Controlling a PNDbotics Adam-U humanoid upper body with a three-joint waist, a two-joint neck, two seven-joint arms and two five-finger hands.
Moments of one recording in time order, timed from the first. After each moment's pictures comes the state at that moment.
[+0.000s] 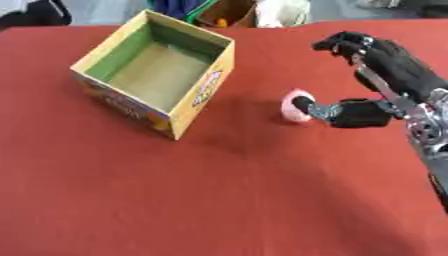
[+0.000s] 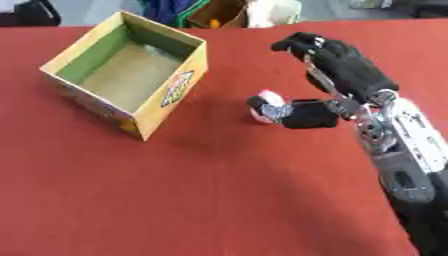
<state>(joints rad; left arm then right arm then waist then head) -0.16 0.03 0.26 -1.97 -0.05 -0.16 0.82 -0.35 -0.57 0.08 -1.98 0.88 0.05 0.39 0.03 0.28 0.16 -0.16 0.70</state>
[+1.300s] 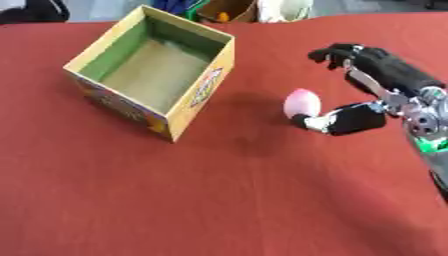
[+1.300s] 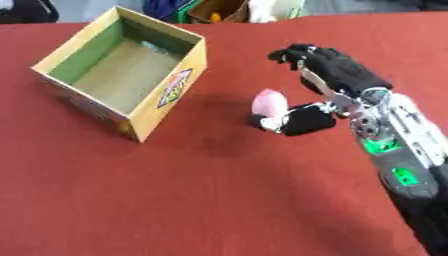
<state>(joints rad) -0.16 0.03 0.25 -1.97 -0.04 -0.17 0.81 -0.42 -0.64 0.13 -1.98 0.86 0.25 0.50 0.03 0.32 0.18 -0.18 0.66</state>
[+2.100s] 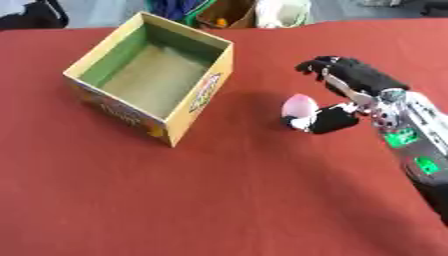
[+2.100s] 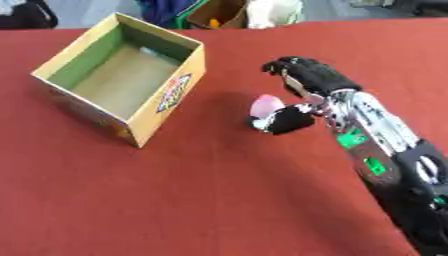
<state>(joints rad) -0.16 0.02 0.25 -1.96 -0.04 -0.17 0.80 -0.50 -0.63 0.20 -1.76 0.91 0.29 0.48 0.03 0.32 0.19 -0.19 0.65</state>
